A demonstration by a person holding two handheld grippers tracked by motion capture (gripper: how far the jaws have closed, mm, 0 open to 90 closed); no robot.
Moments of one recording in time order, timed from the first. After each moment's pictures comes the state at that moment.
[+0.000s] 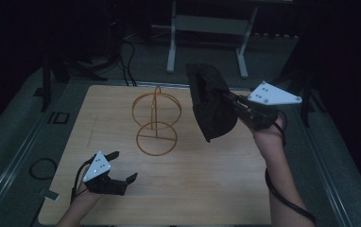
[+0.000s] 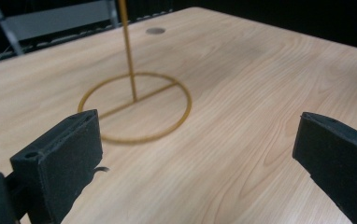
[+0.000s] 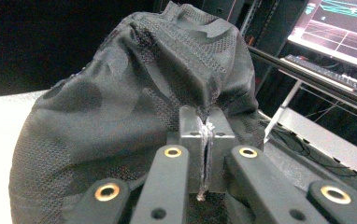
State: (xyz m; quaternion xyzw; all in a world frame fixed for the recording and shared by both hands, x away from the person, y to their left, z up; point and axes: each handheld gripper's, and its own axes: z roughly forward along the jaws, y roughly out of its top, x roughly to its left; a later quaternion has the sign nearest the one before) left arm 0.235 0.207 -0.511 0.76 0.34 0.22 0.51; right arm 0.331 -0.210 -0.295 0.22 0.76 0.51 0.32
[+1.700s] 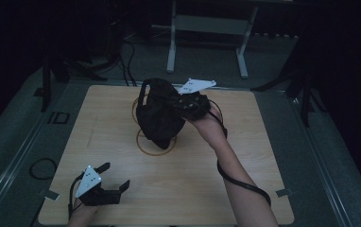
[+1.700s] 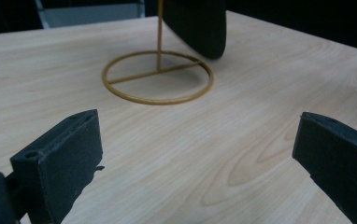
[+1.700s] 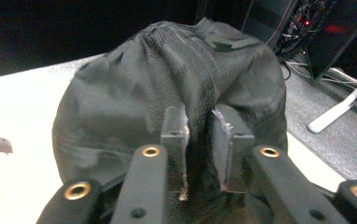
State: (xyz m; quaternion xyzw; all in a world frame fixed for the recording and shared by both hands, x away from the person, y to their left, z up) left arm 0.214 0.224 -0.549 0.71 0.39 0.25 0.53; right arm 0.395 -0.080 -0.352 0.22 0.83 0.47 0.20
